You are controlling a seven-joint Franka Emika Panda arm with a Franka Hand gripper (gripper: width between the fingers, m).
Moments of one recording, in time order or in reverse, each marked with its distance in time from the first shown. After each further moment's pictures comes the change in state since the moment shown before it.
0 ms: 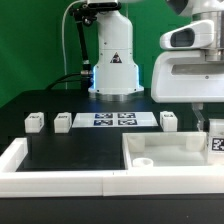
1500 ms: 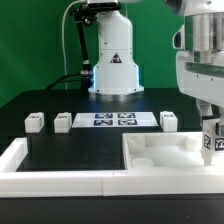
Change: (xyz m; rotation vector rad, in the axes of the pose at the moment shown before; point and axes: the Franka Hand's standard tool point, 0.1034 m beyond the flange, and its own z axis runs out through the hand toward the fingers) arm -0.004 0.003 0.001 0.008 -0.059 1.213
